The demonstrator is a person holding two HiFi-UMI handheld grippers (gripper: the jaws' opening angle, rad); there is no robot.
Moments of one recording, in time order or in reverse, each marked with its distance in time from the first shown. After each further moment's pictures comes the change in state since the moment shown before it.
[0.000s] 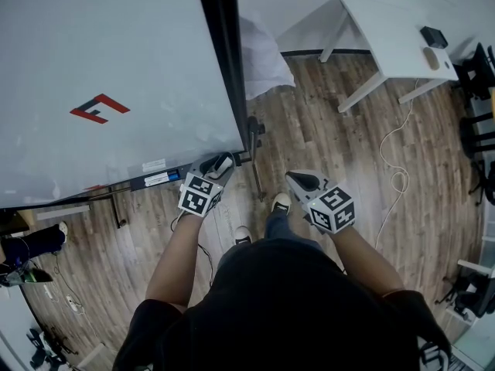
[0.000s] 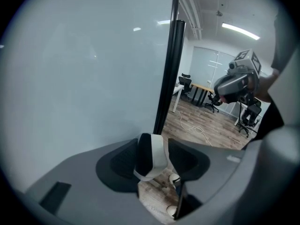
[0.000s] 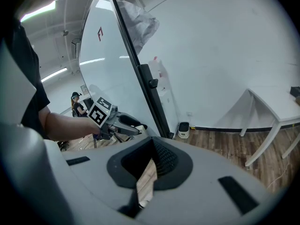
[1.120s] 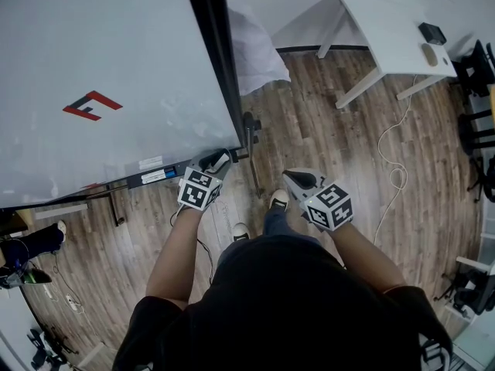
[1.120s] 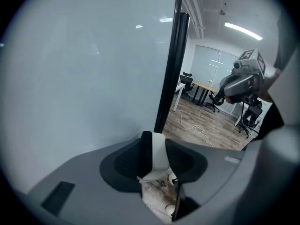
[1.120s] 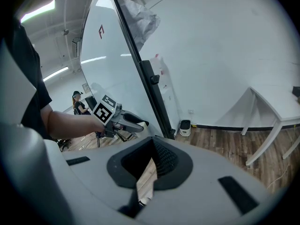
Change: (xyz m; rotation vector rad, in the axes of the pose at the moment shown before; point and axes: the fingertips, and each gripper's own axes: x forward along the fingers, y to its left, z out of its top) left arm 0.011 0.001 -0.004 -0.019 0.024 0.003; right arm -0.001 0.002 -0.009 -0.008 0.029 0.022
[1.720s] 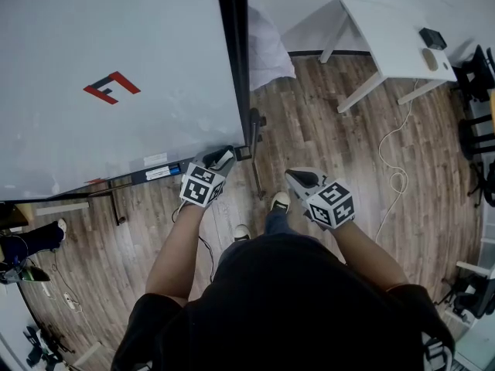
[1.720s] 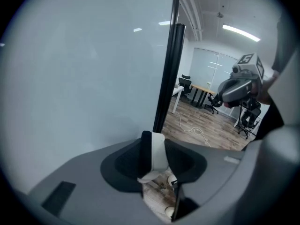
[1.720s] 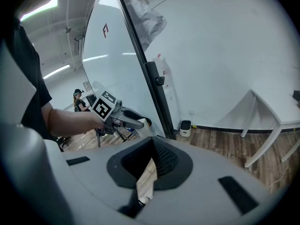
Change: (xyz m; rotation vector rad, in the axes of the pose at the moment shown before) left arm -0.016 -0.005 0.013 0.008 -0.029 -0.010; right arm -0.004 0.011 0.002 -0.024 0.006 -0.001
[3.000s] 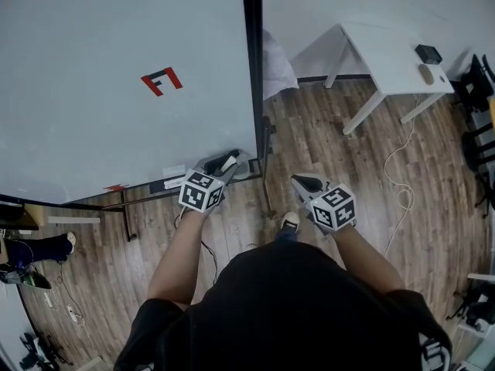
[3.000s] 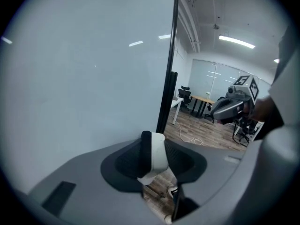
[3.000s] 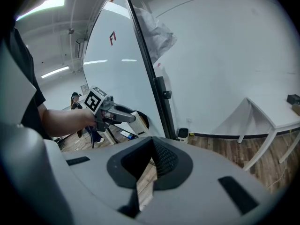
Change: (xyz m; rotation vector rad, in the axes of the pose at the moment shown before) left arm -0.074 0.001 0.041 -0.009 -0.137 0.003; right arm -0.014 0.025 0.021 -0.008 -0.092 -0.055
